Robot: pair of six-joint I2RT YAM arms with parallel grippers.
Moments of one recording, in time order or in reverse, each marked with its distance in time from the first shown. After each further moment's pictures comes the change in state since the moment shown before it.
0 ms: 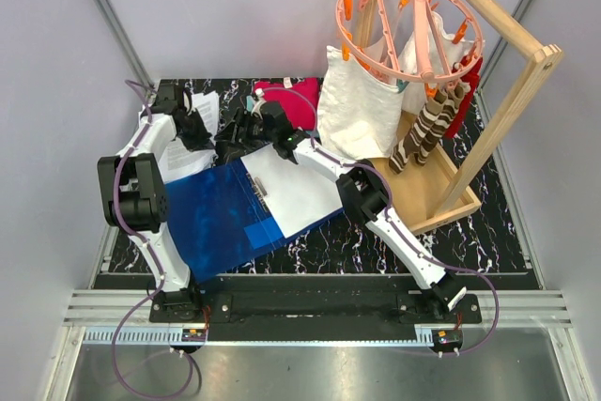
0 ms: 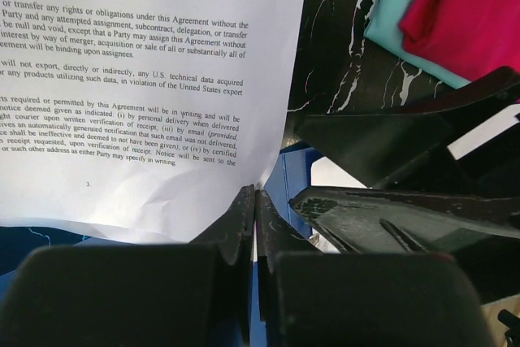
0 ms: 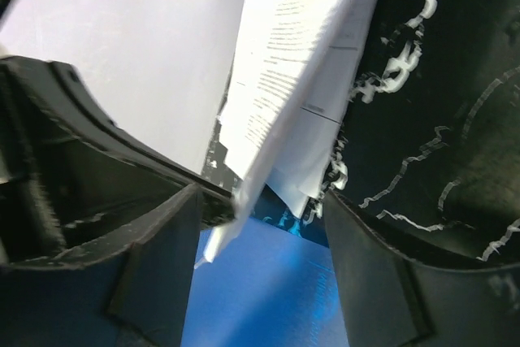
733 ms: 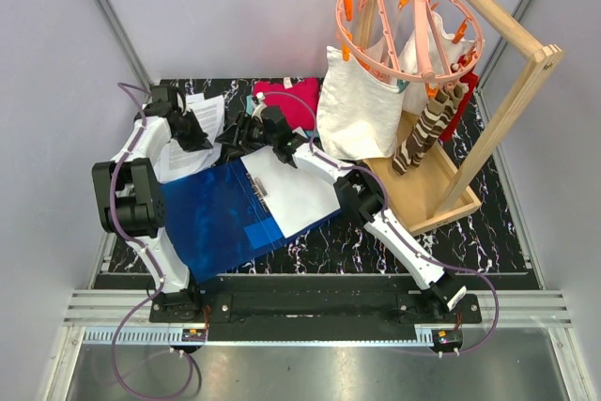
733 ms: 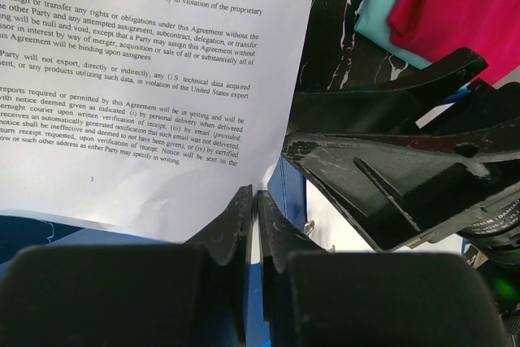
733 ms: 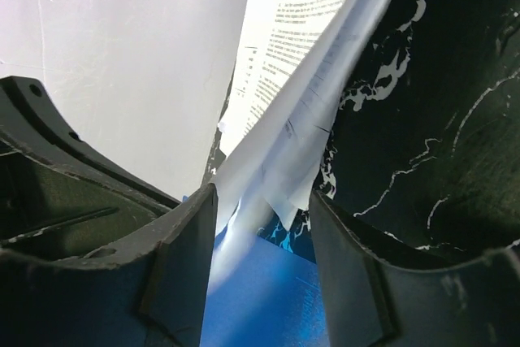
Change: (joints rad) left arm 0.023 -0.049 -0.040 0.012 0.037 -0.004; right arm 0.000 0.073 0.053 0.073 -0.004 0.050
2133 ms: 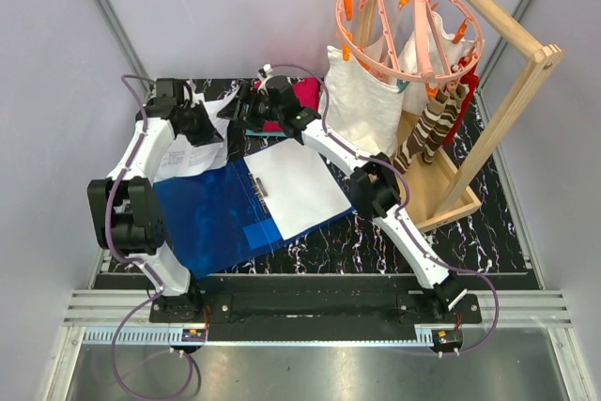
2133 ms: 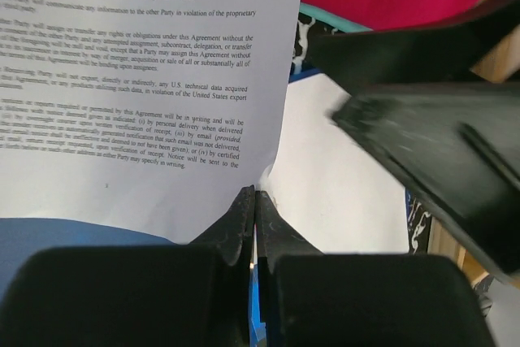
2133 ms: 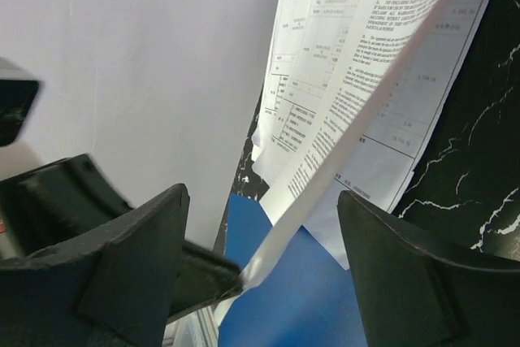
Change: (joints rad) left arm -0.066 -0.129 0.000 -0.049 0.064 -0.021; right arm -0.039 -0.230 -0.008 -0.296 0.053 -0.069
